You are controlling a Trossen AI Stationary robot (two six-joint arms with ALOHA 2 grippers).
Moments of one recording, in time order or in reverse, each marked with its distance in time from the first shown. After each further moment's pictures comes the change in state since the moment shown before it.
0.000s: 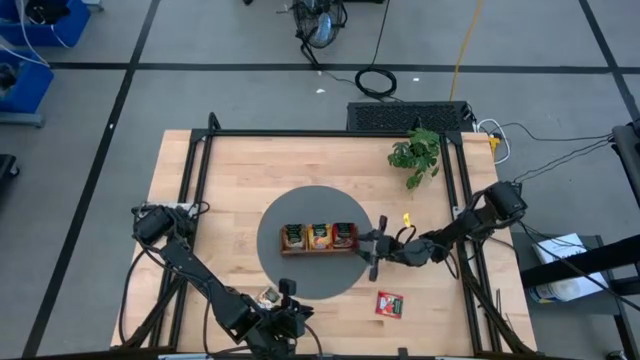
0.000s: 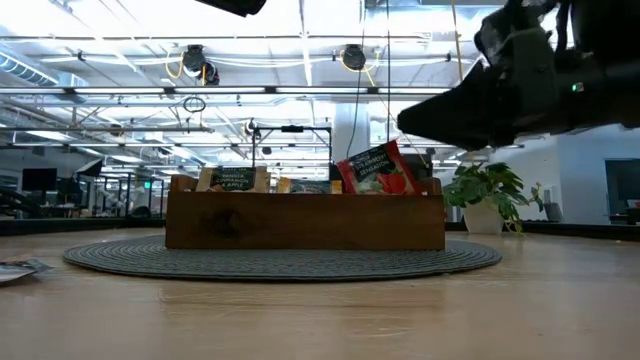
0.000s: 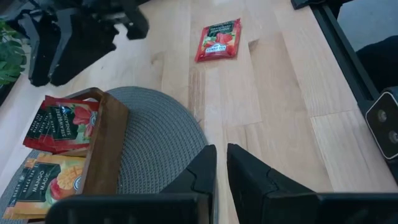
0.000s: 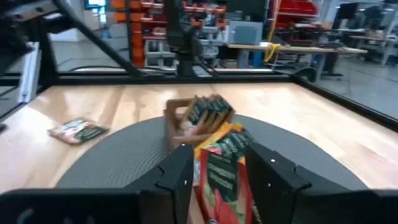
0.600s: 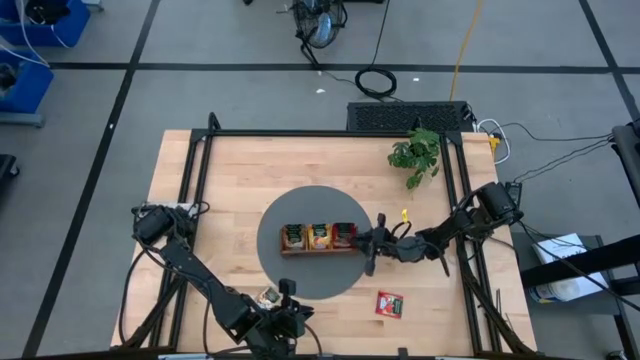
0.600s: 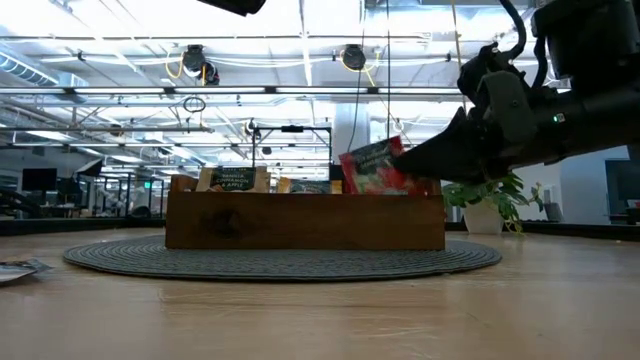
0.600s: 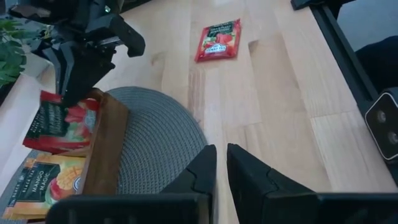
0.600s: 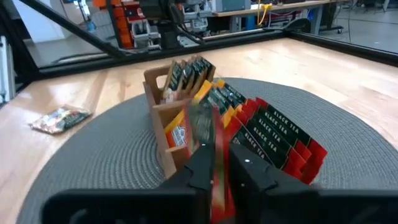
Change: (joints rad) left arm 0.000 0.000 0.000 0.002 0.000 -0.001; right arm -0.061 0.056 -0.010 -0.066 -0.056 0.222
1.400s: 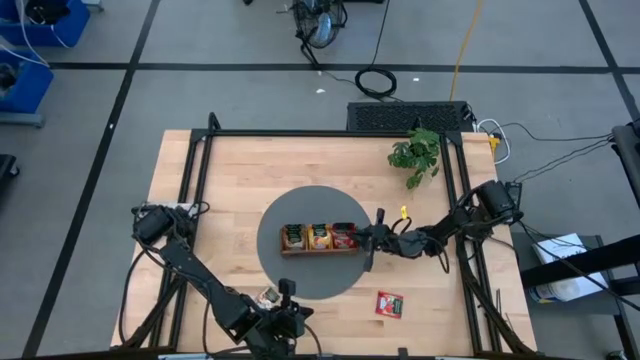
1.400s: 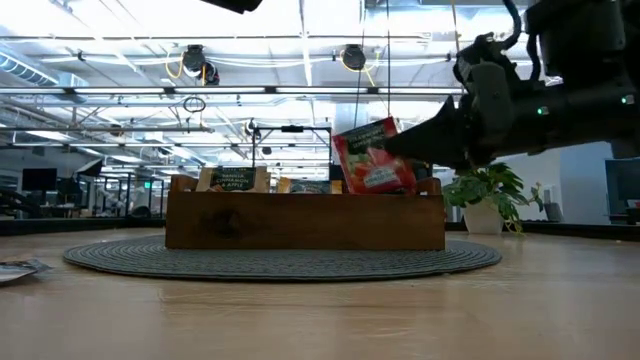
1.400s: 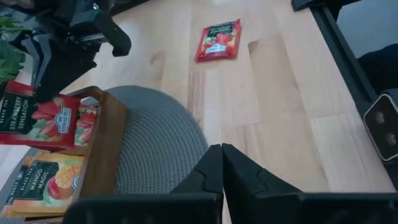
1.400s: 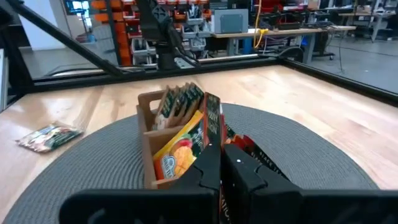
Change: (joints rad) left arm -0.003 0.000 0.000 -0.001 0.000 -0.013; right arm -0.044 0.000 0.001 0.104 -0.023 -0.122
